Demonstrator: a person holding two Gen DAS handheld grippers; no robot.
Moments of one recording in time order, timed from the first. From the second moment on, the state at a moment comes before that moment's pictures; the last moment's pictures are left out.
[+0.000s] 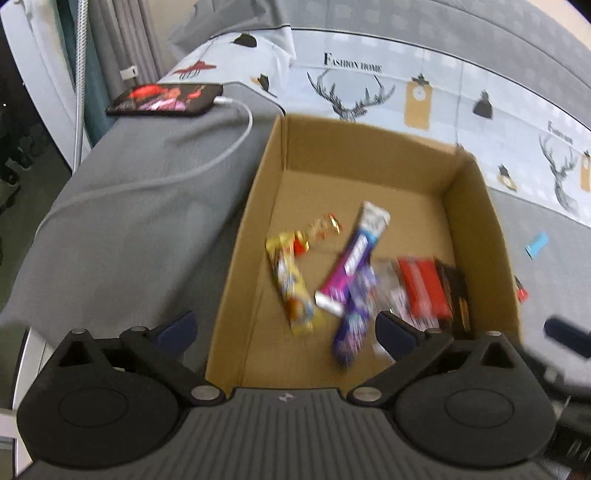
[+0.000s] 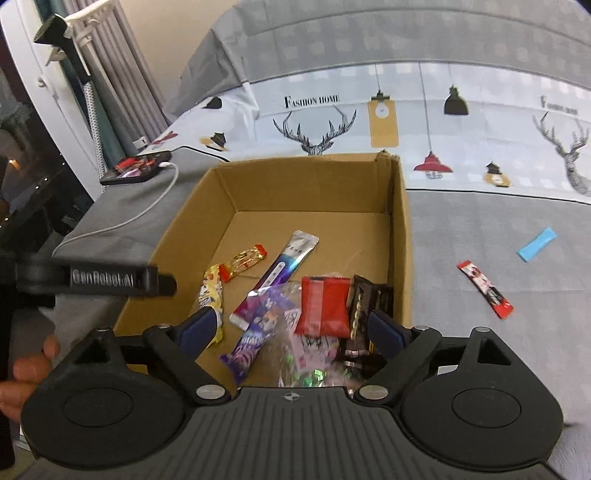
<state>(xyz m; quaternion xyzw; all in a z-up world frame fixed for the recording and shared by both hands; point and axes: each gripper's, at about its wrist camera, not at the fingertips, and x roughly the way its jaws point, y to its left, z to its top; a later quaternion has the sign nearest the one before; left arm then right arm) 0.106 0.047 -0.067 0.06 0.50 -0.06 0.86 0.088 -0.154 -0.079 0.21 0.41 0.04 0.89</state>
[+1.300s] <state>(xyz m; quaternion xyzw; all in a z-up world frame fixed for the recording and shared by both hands) -0.026 0.046 0.010 0.07 0.38 -0.08 0.92 -0.056 -0.140 0.001 0.17 0.31 0.01 0.94</state>
